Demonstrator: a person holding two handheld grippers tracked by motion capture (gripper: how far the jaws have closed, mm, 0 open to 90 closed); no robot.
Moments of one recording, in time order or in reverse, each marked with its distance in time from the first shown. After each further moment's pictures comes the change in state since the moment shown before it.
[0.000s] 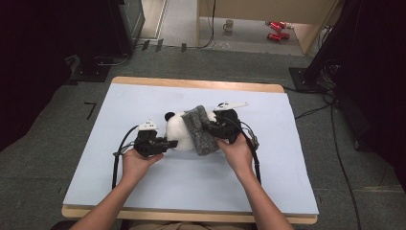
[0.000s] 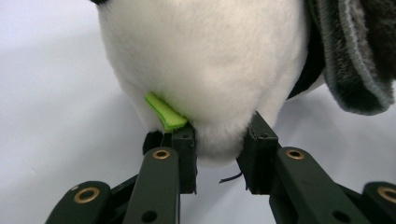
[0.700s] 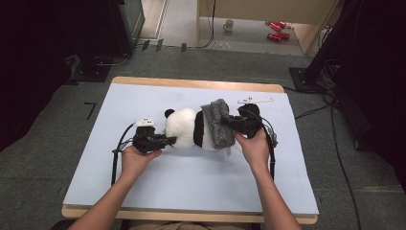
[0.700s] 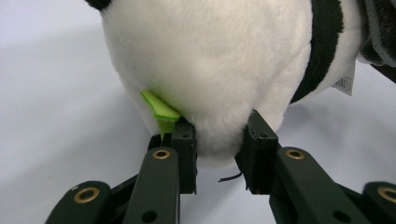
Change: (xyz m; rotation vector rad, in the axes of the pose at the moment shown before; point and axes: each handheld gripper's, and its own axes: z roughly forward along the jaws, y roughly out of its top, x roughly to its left) left arm 0.012 0.003 0.002 -0.016 -0.013 -0.020; right arm -0.045 -0.003 -0.032 -0.043 -0.035 0.110
